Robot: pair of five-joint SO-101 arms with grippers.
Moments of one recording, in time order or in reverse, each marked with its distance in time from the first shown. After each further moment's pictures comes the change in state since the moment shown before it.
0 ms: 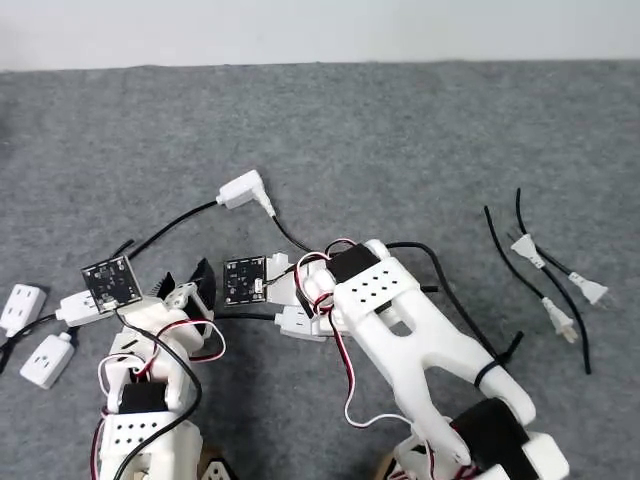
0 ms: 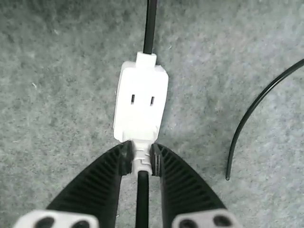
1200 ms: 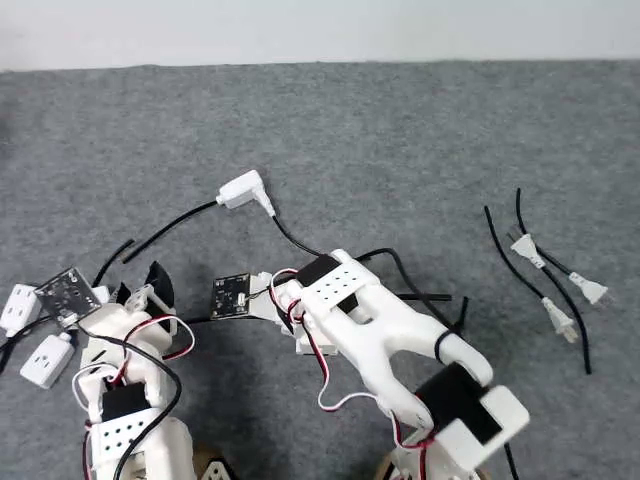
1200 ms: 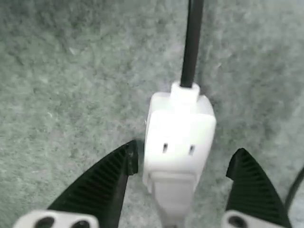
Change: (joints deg) left arm -13.4 0.0 0.0 0.0 0.0; right arm -5.5 12.7 -1.3 -3.2 -7.6
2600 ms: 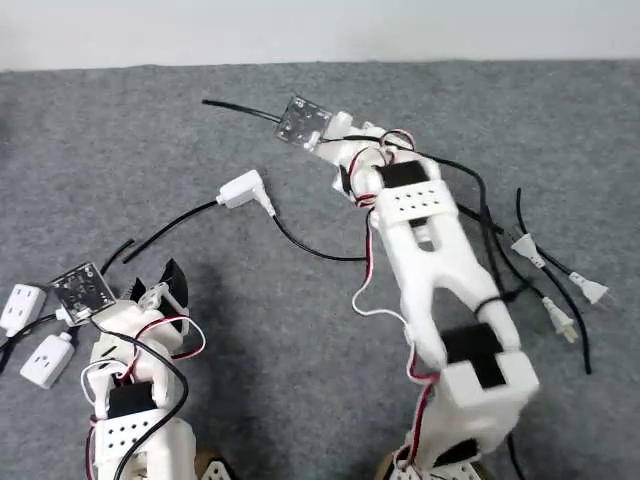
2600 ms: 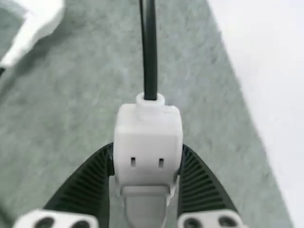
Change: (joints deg) left arm 4.5 0.0 0.0 0.0 0.0; right arm 23.5 11.6 -30.2 -26.8 0.6
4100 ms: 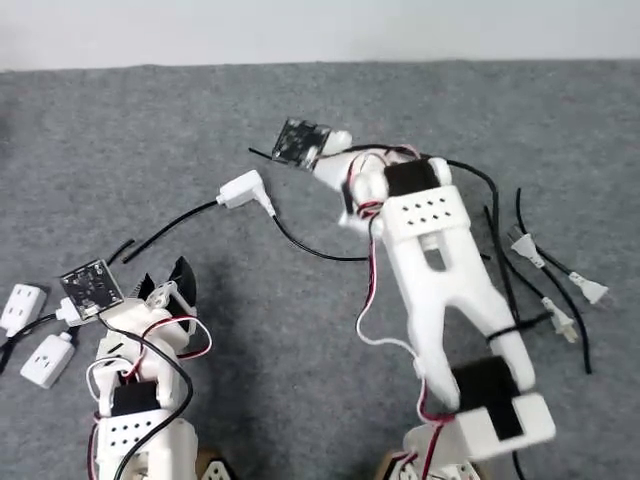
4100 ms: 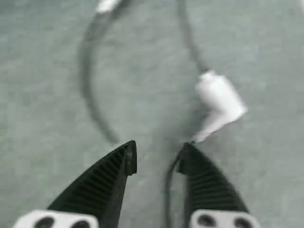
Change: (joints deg) left arm 2.8 0.0 0.0 -0.7 0.0; right arm -2.7 -15.7 0.0 37.8 -2.0
